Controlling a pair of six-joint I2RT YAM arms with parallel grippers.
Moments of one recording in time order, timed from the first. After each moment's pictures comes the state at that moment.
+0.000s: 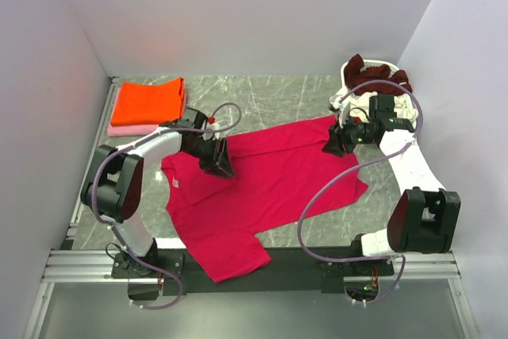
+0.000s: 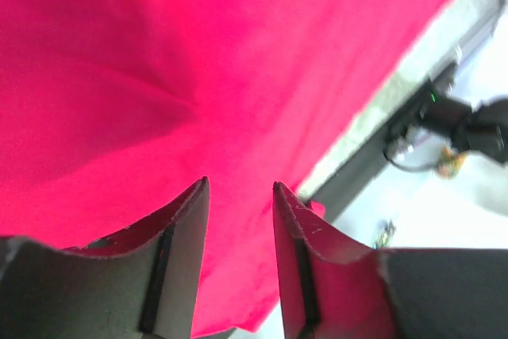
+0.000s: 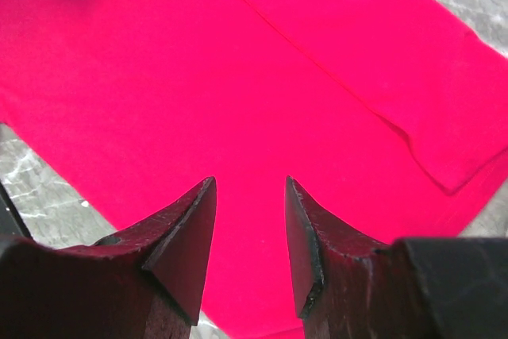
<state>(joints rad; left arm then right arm) -0.33 1.72 1.09 -0.57 0.69 -0.31 -0.08 1.40 1.11 -0.77 -0.81 -0.75</state>
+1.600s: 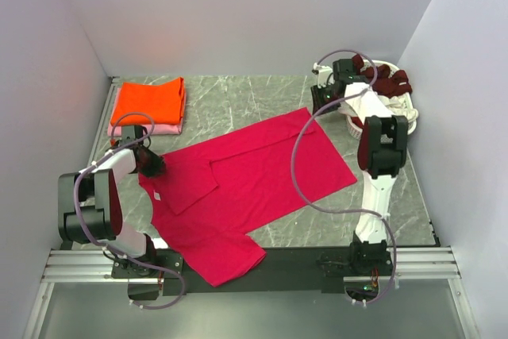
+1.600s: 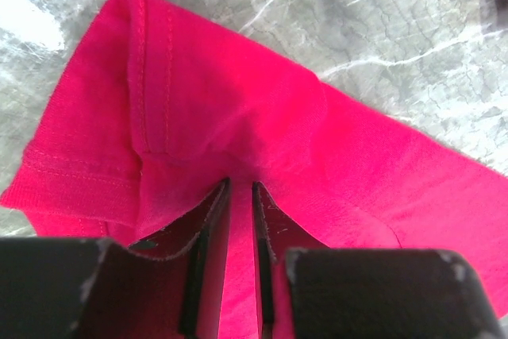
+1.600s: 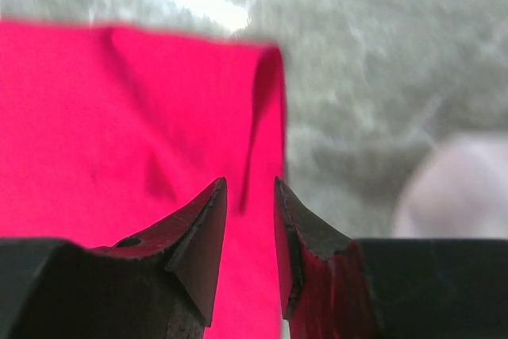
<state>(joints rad) 0.12 1.51 0.76 -0.36 0.03 -0.85 0.06 2.15 1.80 -0.68 -0.31 -0.27</state>
